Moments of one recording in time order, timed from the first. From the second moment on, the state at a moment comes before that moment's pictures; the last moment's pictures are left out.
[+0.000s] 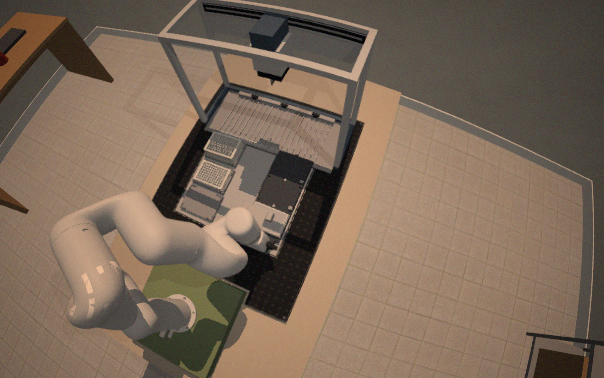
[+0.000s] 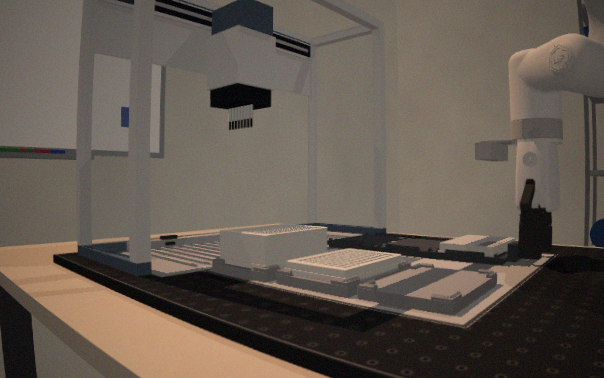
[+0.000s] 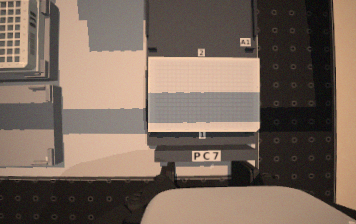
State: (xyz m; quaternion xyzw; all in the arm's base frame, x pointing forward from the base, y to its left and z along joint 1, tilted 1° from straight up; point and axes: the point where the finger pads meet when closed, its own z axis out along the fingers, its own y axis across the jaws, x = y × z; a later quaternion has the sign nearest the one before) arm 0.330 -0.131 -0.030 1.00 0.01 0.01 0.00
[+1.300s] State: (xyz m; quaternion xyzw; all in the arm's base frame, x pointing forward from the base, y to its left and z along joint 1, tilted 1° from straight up) arm 0.364 -0.130 -0.030 1.00 0.01 0.01 0.00
